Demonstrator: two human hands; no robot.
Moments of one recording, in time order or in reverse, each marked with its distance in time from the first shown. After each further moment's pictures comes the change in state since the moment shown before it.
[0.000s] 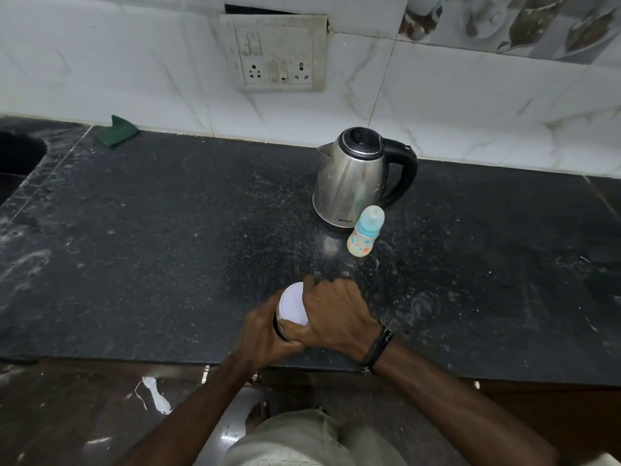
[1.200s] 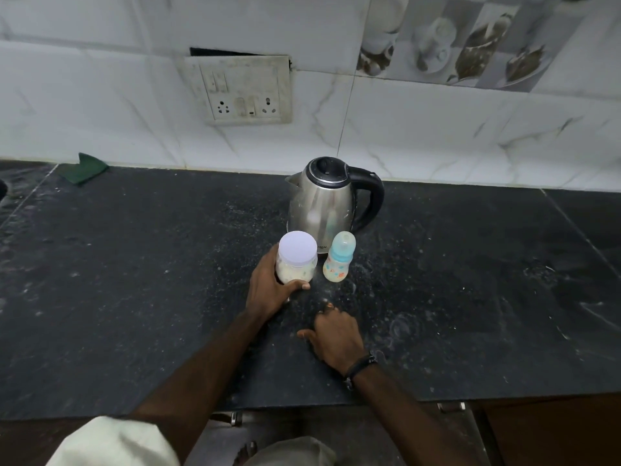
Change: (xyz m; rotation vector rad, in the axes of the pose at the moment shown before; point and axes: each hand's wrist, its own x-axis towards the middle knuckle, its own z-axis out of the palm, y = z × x) left_hand 0.147 0.027 0.018 -0.034 0.152 0.090; right_hand -0.018 0.049 0.069 0.177 -0.377 0.331
